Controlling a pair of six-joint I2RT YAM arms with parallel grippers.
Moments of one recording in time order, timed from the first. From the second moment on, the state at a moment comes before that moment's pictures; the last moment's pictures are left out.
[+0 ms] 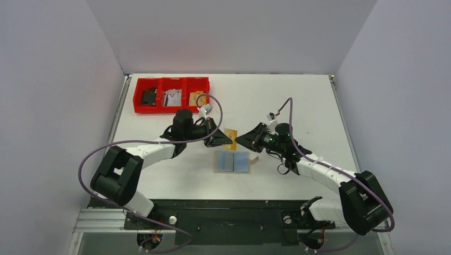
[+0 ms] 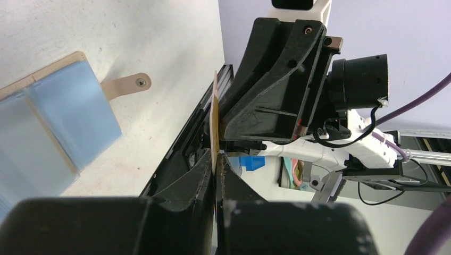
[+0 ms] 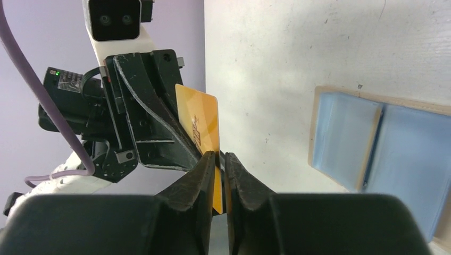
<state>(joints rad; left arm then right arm) -0.49 1.55 0.76 0.44 0.85 -1.17 0.51 1.25 0.54 0.39 -0.44 1.23</state>
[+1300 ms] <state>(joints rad) -0.14 1.67 1.35 -0.25 0.46 -0.64 0.50 1.10 0.68 -0.21 -0.15 0.89</state>
